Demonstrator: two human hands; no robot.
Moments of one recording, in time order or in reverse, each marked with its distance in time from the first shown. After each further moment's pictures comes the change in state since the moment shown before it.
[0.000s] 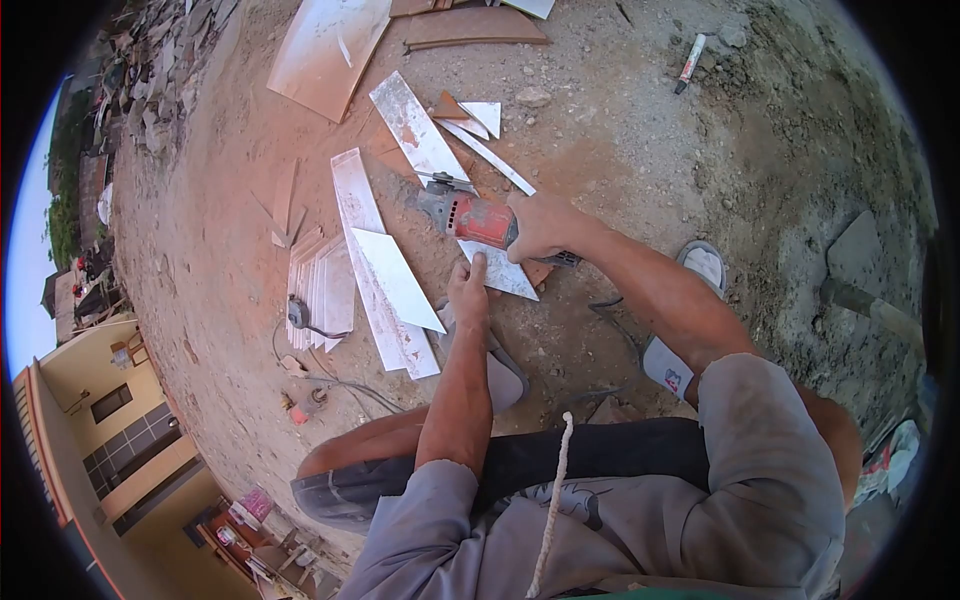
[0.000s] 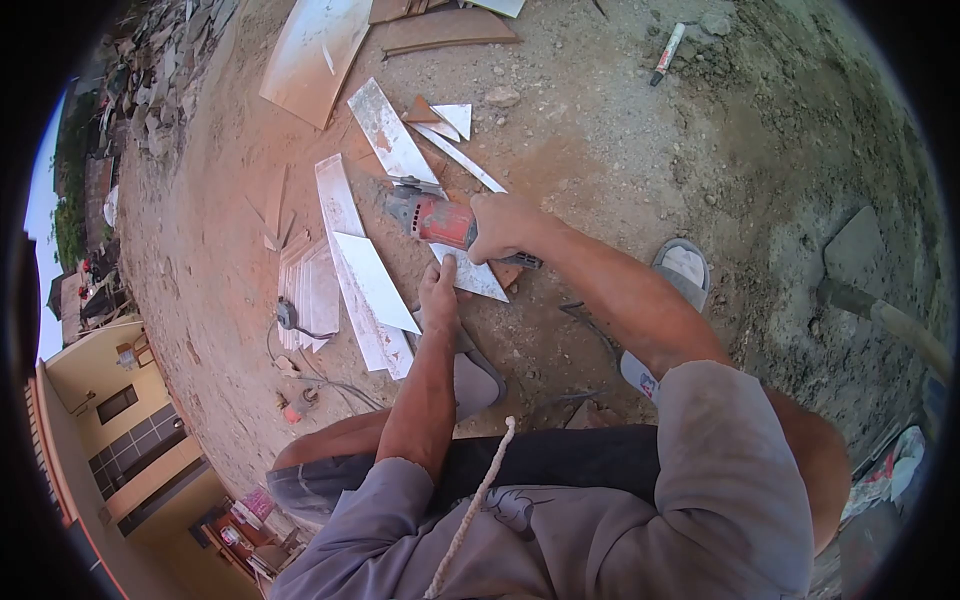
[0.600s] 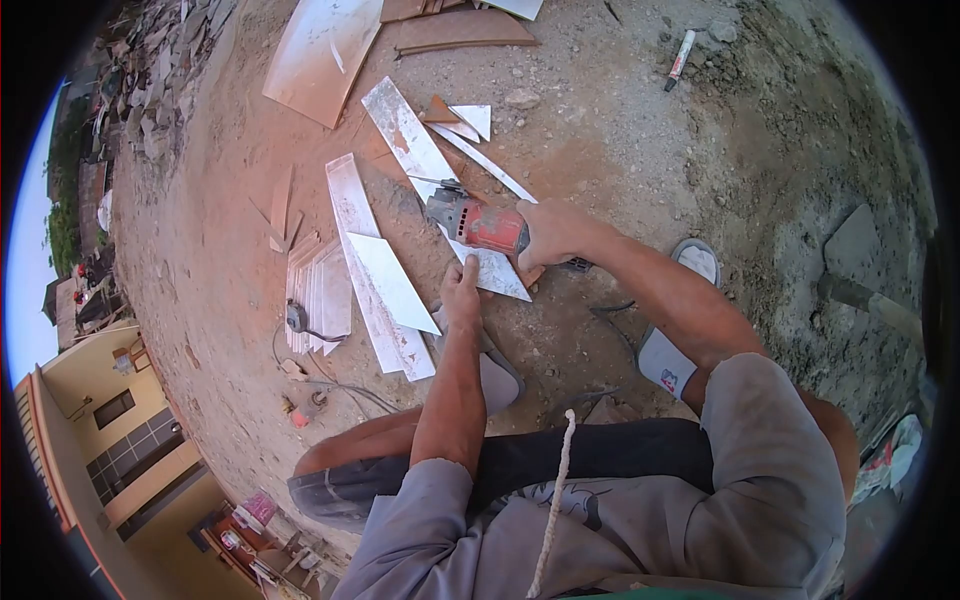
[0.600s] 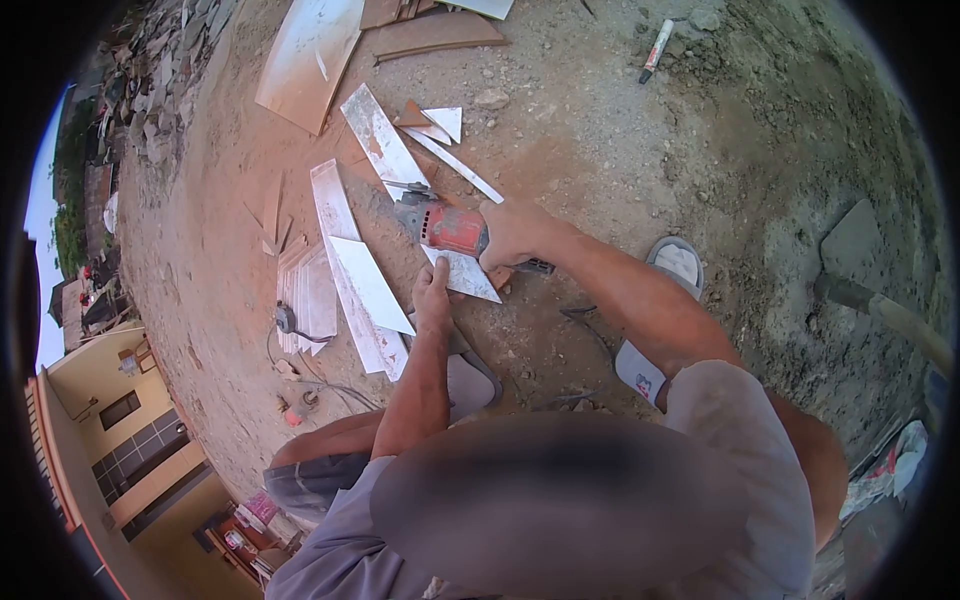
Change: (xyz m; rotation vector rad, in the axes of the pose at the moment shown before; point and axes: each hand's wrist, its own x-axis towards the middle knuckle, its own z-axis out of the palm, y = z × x) left_hand 0.003 -0.002 -0.004 0.061 -0.020 -0.058; right_hand -0.017 0.022 0.004 0.003 0.013 -0.015
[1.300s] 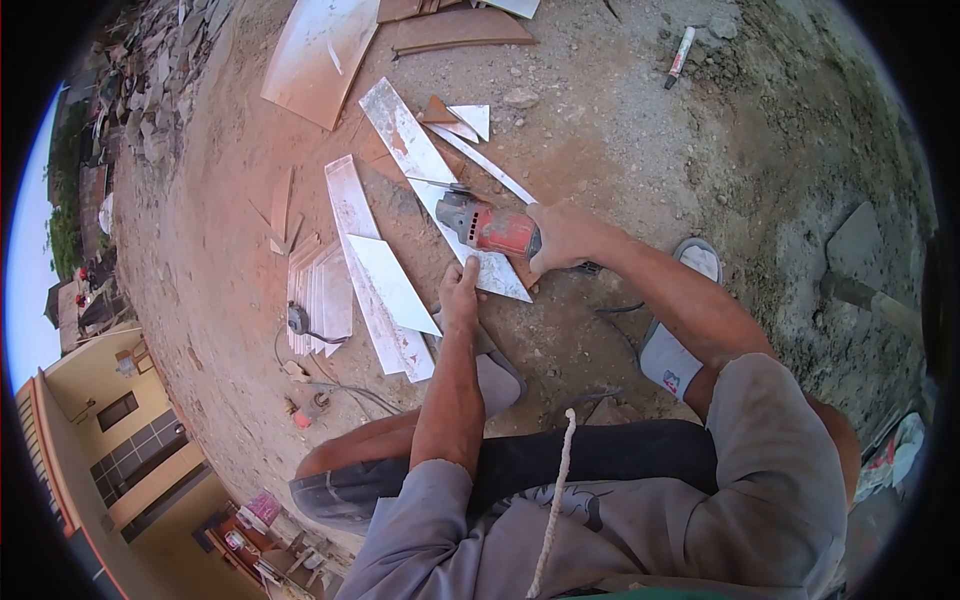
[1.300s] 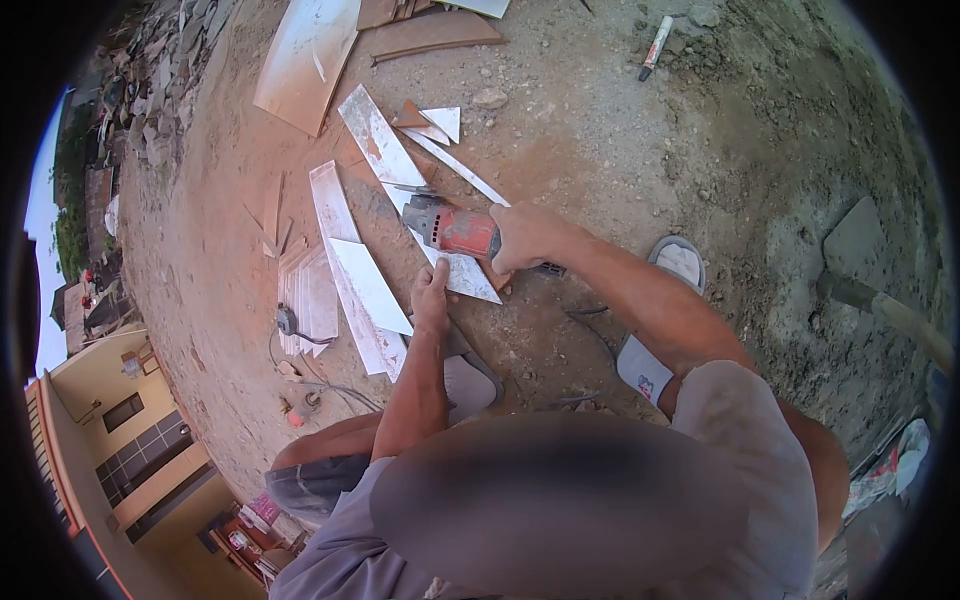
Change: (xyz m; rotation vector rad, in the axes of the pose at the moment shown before) left_hand 0.003 0.004 -0.005 0.042 -0.045 0.014; right_hand -0.009 0.013 0.002 0.027 0.007 -0.006
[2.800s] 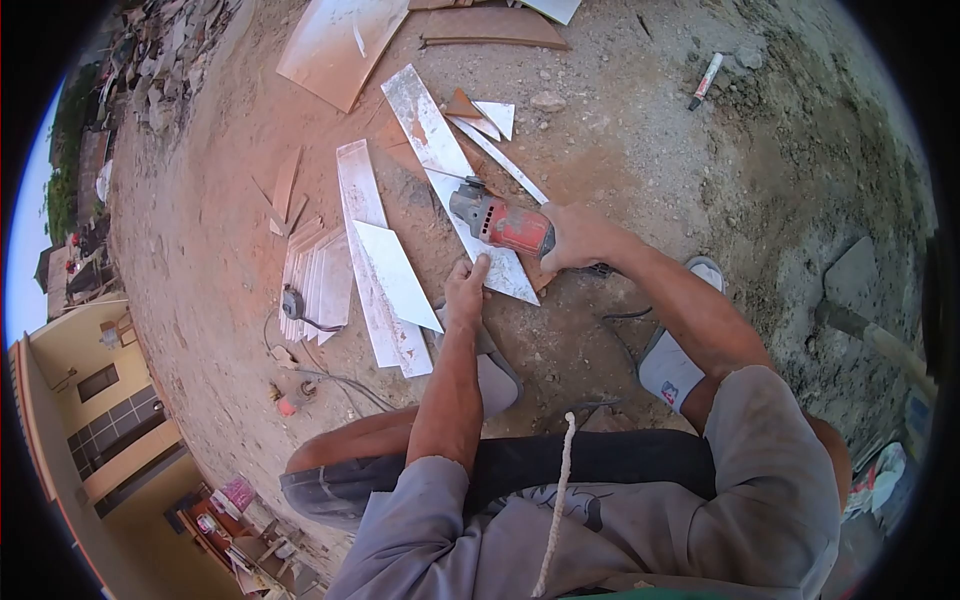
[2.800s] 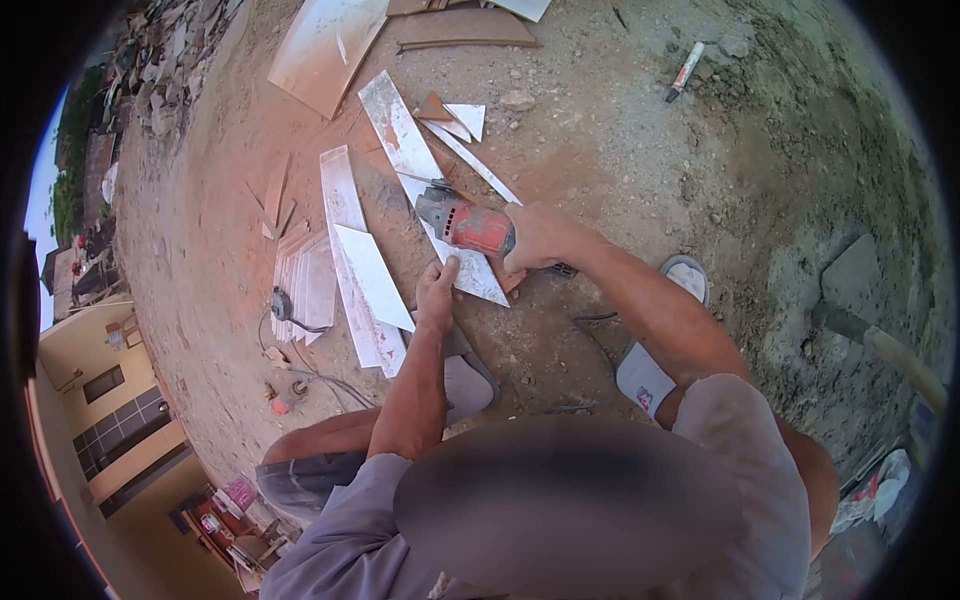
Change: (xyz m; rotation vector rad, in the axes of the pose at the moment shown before) left_hand 0.007 -0.009 -0.006 -0.024 -0.044 0.002; right_hand 0.007 -0.012 -0.011 0.001 -0.071 0.030
